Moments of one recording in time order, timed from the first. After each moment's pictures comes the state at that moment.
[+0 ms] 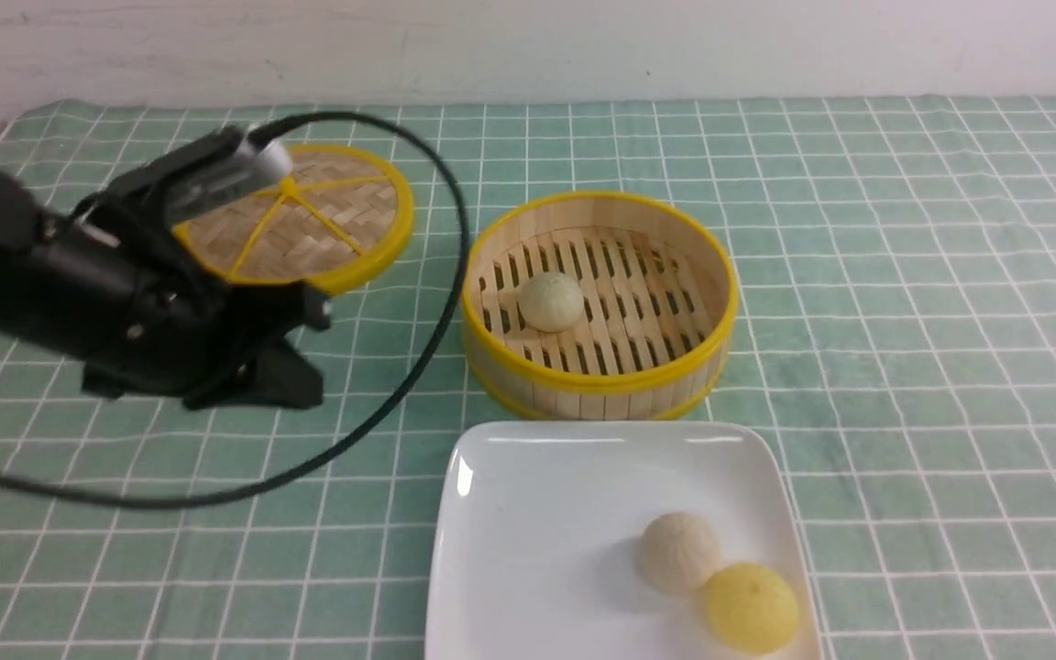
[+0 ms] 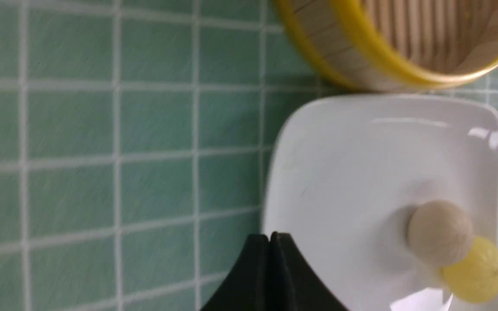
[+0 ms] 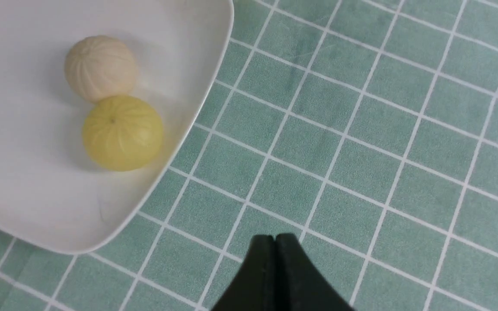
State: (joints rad) right arm 0.32 0.76 -0.64 0.13 0.83 -0.11; left arm -0.19 1.49 -1.11 -0.53 0.82 0.14
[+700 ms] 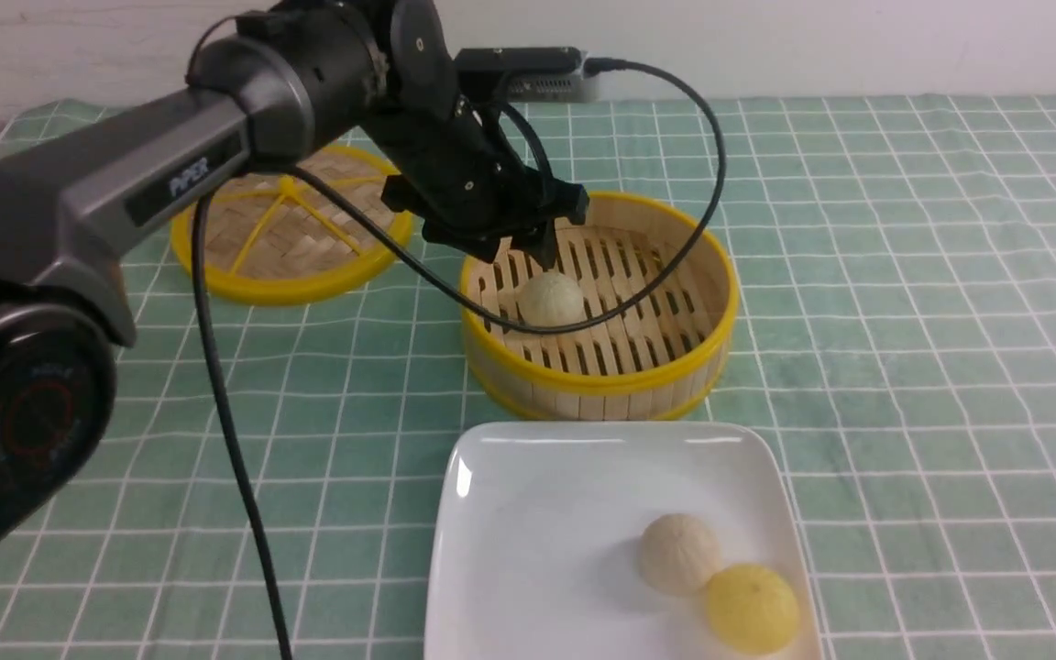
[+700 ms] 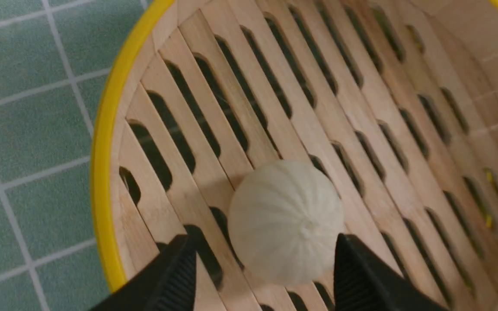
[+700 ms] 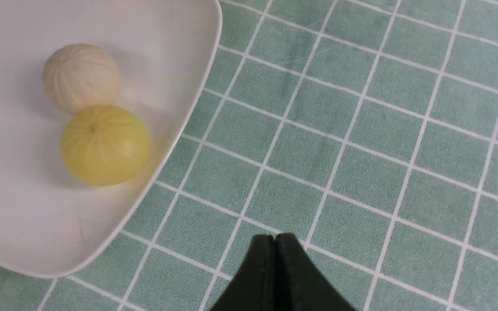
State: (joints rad) right arm 0.31 0.72 -0.53 0.14 0.70 -0.10; left arm -0.44 2.16 -1.90 -0.20 0.84 0.01
